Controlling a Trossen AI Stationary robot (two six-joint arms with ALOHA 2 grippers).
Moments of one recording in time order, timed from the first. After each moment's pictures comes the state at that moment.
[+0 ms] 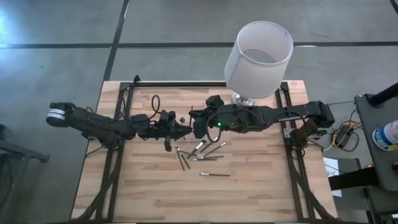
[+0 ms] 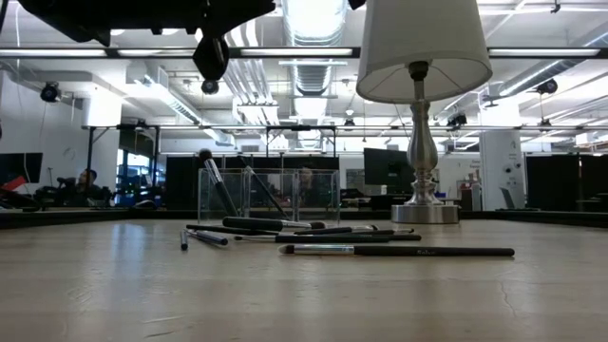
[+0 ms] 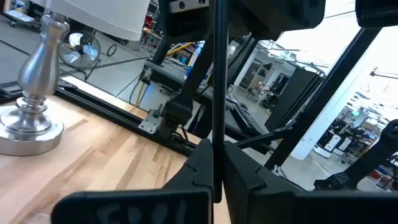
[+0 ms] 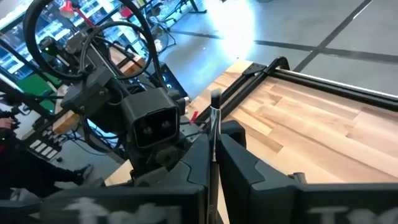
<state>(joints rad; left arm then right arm) -0.08 1.15 0.57 0.70 -0.10 -0.48 0.13 1.66 1.62 -0.31 0.50 0.75</state>
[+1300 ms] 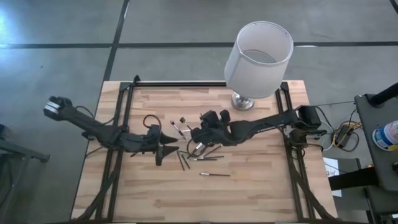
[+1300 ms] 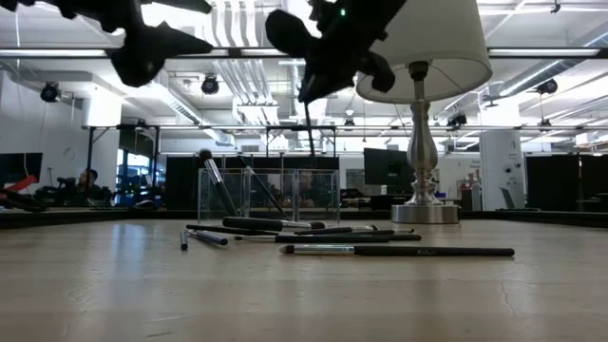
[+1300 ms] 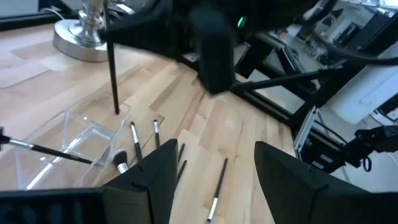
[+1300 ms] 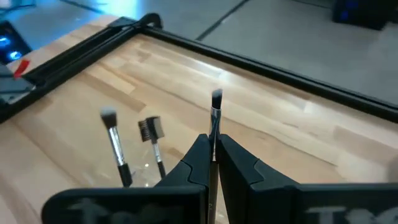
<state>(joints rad) -0.41 0.94 0.56 0.13 -0.52 -0.68 0.13 1.83 1.38 -0.34 0.85 0.77</state>
